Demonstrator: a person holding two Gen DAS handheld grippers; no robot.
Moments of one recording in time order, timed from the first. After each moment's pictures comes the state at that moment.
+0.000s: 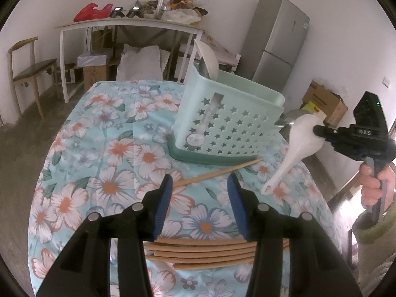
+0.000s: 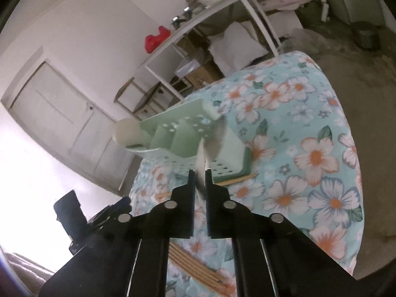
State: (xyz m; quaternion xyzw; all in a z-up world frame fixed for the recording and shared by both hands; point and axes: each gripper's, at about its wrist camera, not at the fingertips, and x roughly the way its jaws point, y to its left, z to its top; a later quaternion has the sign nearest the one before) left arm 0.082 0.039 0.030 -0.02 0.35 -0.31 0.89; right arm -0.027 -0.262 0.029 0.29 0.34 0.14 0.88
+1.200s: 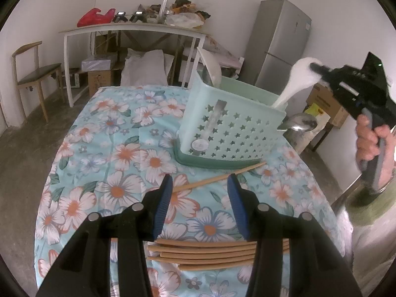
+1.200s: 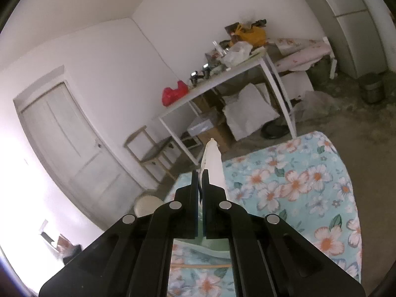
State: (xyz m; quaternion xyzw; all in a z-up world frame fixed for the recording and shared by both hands) left arm 0.078 0.043 0.038 -0.01 0.34 -0.30 0.89; right arm 0.011 -0.260 0.089 0.27 0.18 0.11 0.94
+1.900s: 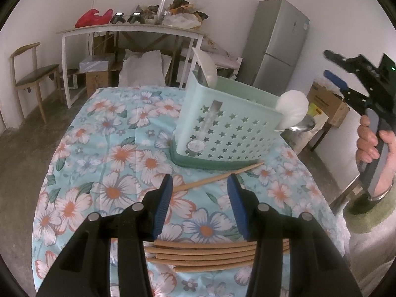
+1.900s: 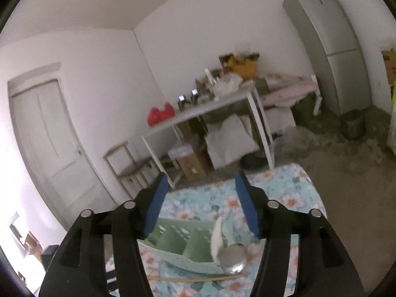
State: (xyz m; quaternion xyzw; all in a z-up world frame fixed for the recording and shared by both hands) left arm 0.077 0.040 0.036 -0.01 0.33 -0.30 0.89; right arm -0.032 -0.255 0.107 0.21 0.09 0.04 0.97
